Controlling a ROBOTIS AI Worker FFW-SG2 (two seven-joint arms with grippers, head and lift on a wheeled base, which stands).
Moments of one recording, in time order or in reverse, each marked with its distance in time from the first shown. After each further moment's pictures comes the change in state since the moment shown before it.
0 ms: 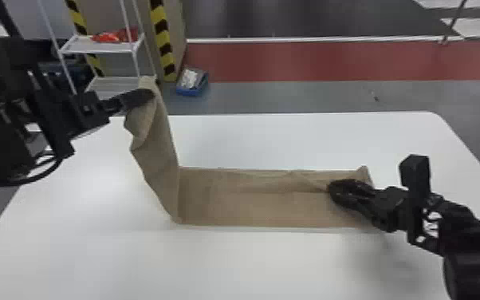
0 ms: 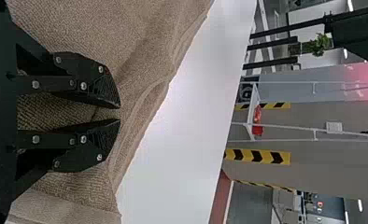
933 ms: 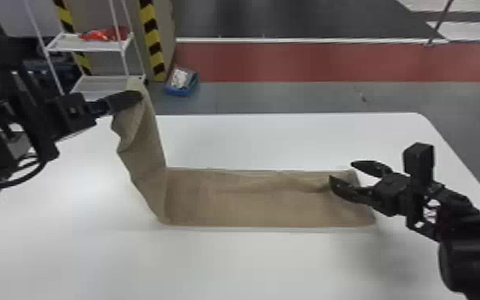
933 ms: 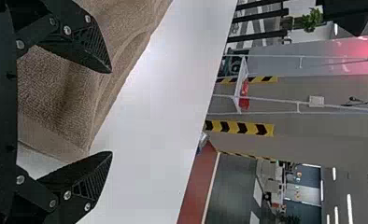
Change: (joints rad) left arm 0.007 0.004 -0.003 -0.005 -0.017 0.000 -0.017; right arm -0.053 -0.007 -0.057 0.061 0.008 -0.059 -0.058
